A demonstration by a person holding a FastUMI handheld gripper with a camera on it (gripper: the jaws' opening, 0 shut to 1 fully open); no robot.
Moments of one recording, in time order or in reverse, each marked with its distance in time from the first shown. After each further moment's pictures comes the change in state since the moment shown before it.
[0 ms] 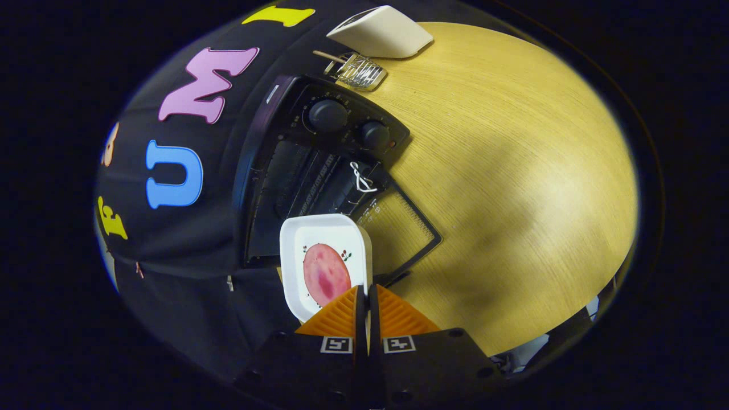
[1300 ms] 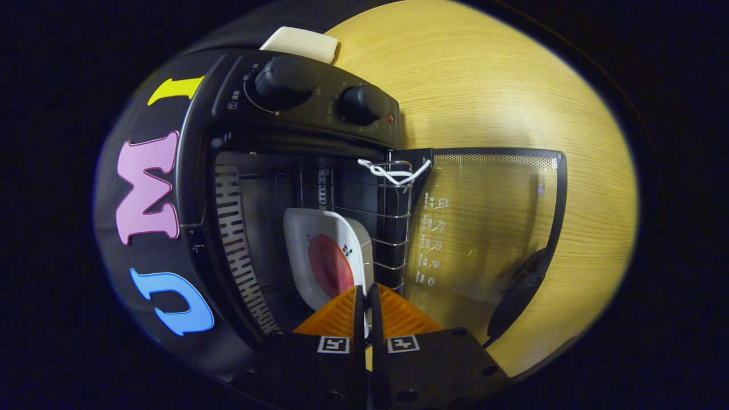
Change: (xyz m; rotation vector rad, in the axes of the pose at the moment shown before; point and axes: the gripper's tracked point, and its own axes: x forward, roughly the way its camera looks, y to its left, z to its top) arm 0.115 0.083 0.028 0.582 -0.269 -0.013
